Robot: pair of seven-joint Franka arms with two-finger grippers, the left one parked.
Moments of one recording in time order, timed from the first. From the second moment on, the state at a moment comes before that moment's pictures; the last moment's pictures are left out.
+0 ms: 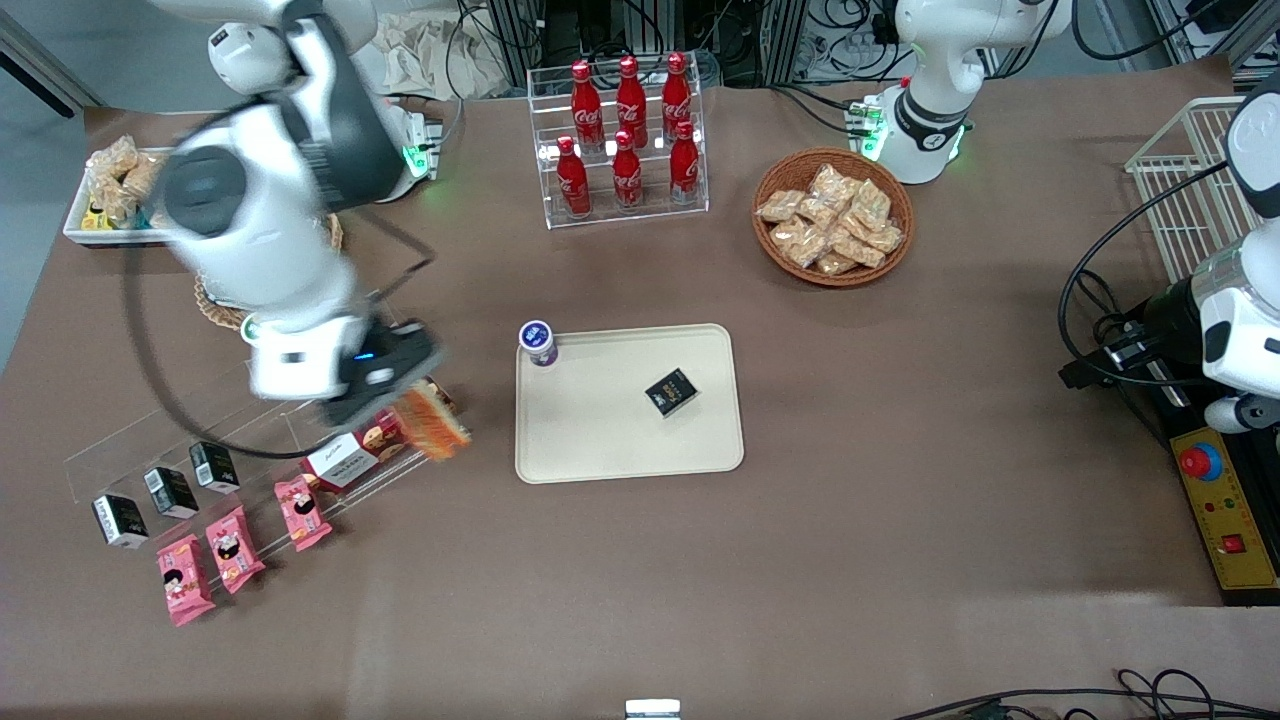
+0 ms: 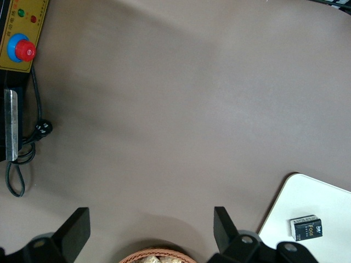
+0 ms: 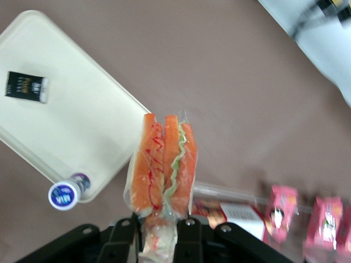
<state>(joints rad) 0.67 0.22 -0.24 -1.61 0.00 1.94 -0.38</state>
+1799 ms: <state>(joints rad) 0.93 0.55 -0.25 -1.70 -0.06 2.36 -0.43</state>
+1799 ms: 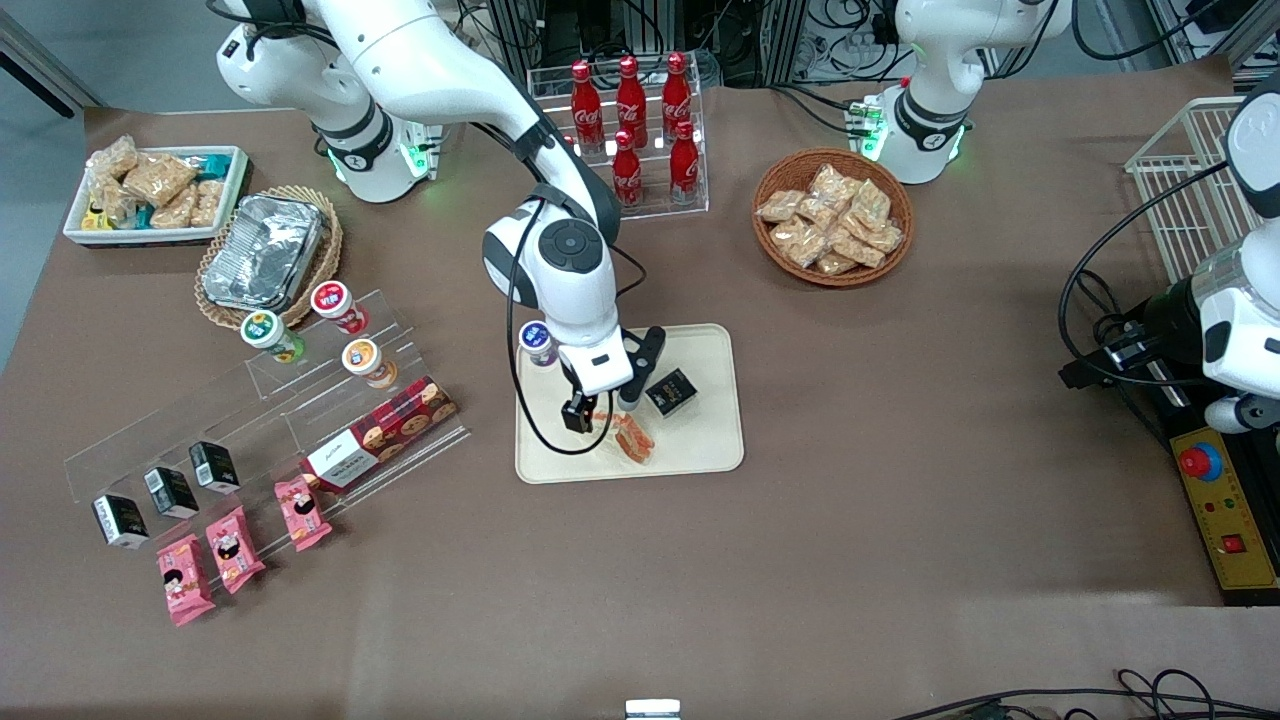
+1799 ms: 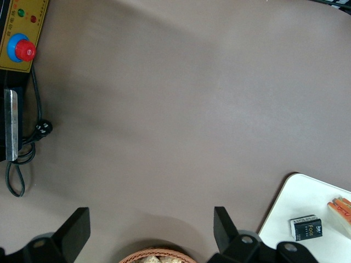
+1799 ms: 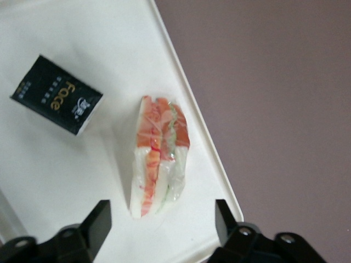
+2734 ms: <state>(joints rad) 0.78 0.31 -0.32 -1.66 -0.03 2.06 0.00</state>
